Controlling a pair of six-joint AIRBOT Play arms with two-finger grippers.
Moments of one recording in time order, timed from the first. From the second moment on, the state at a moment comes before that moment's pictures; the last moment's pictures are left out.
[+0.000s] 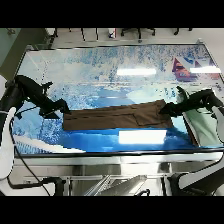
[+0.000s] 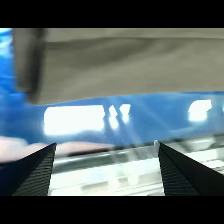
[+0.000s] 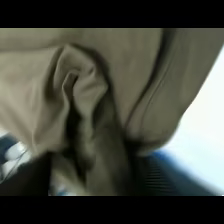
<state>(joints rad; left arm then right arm) 0.04 -1.48 1.39 -1.93 1.59 1.53 -0.37 -1.81 1.25 2.29 -1.35 -2.19</state>
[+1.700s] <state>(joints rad) -0.70 -2.16 2.01 -2.19 1.14 1.46 -0.20 -1.36 1.58 2.37 -1.65 -2.01</state>
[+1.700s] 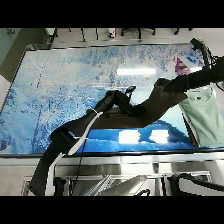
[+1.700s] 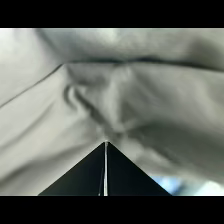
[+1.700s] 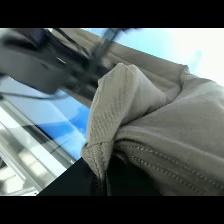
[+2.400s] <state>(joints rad) -0.07 -1.06 1.42 -1.99 1.32 1.59 0.16 -1.40 1.58 2.38 -1.44 -1.83</state>
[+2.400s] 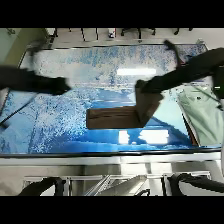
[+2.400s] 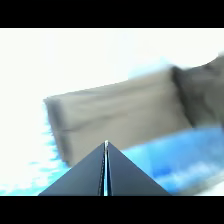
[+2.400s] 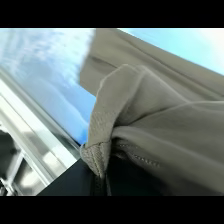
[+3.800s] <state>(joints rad) 0.10 -0.38 0.74 -2.17 1.08 1.56 0.04 -1.59 1.22 2.21 -1.28 -1.73</state>
